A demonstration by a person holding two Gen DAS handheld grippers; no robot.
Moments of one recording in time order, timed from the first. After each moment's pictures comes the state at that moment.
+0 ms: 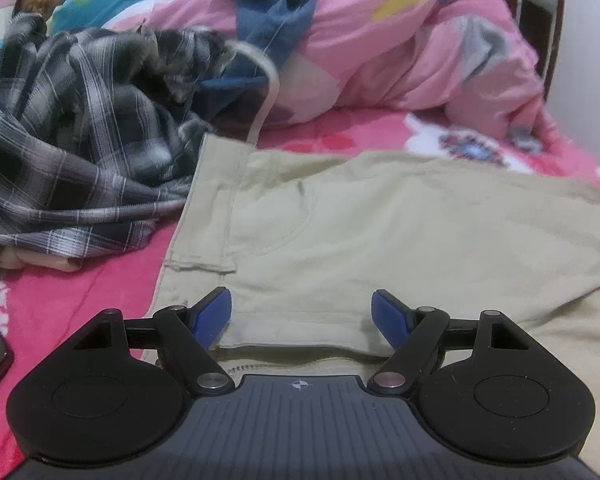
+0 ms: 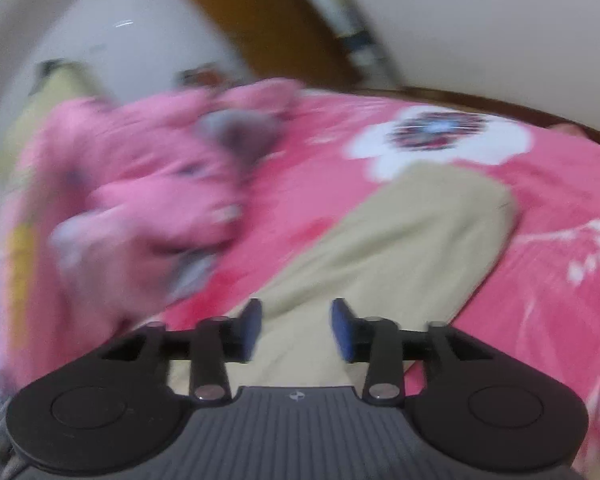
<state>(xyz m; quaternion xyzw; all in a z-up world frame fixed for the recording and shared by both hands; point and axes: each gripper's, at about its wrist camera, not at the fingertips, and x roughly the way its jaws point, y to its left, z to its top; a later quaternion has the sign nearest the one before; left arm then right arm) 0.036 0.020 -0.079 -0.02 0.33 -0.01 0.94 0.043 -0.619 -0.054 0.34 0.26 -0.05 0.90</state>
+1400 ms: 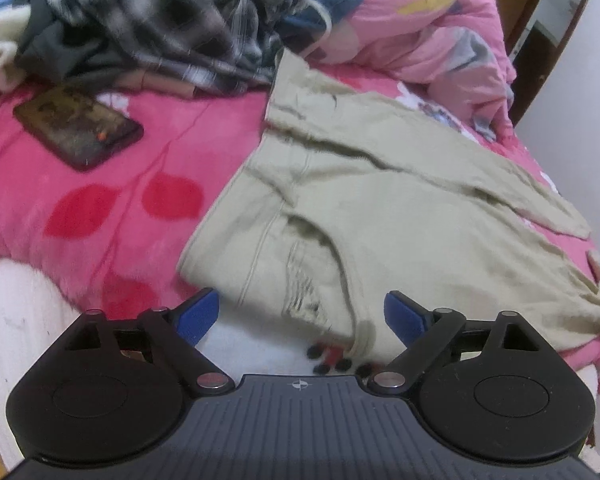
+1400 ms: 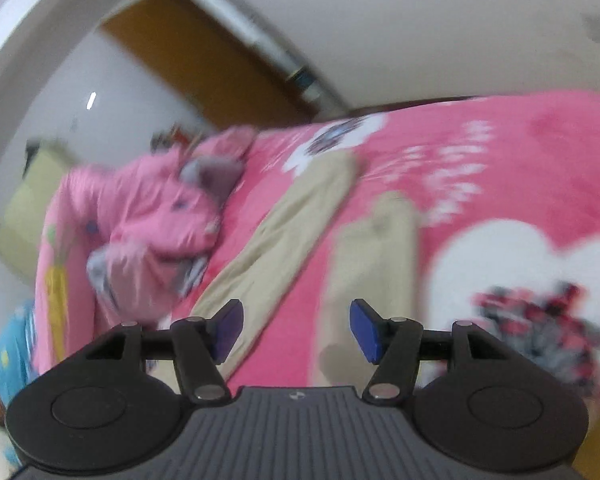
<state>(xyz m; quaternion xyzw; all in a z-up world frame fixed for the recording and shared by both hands) -0.130 0.110 -0.081 -0.15 0.40 -0.05 0.90 -0.164 -0.602 -0.070 0.44 0.18 -0.14 0.87</state>
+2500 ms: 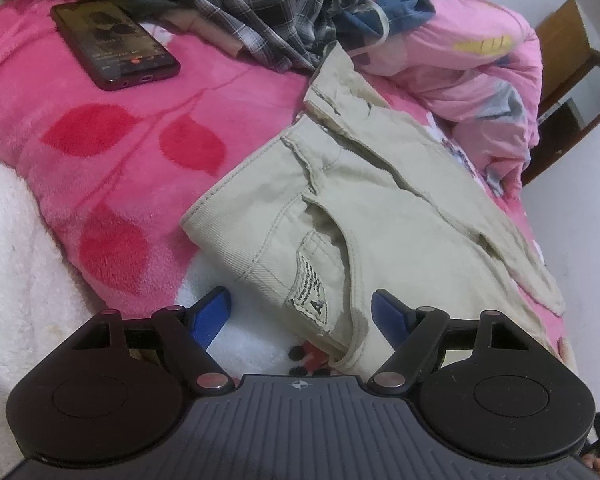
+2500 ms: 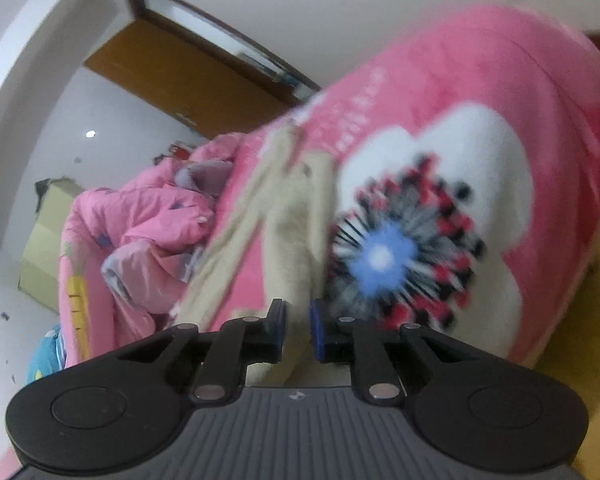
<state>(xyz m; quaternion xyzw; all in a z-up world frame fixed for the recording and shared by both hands) -0.131 0.120 -0.101 -0.30 0.40 -0.02 0.87 -0.249 -0.592 -0.127 0.49 0.17 -0.11 0.85</state>
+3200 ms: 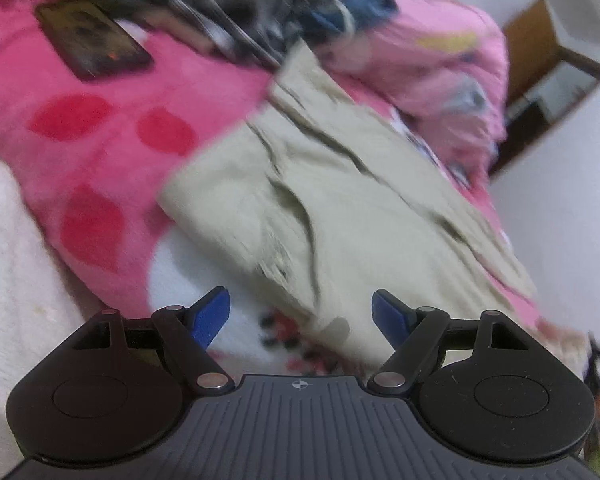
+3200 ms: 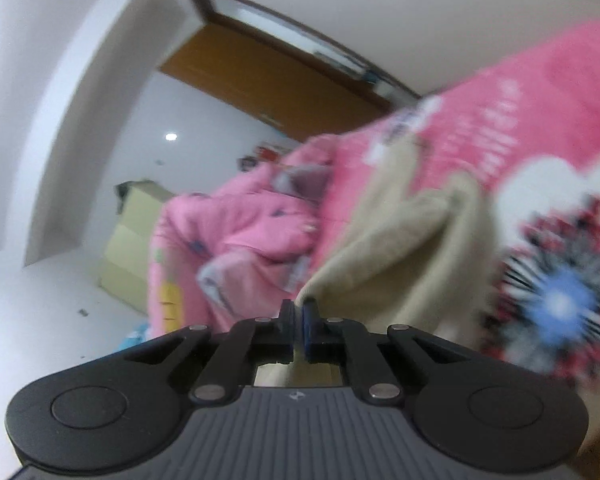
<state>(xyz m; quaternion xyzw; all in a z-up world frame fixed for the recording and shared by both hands) -0.154 0.111 -0.103 -0.31 0.39 -0.09 0.87 -0.207 -0.587 -0.066 0.51 0.10 0.01 0.85</state>
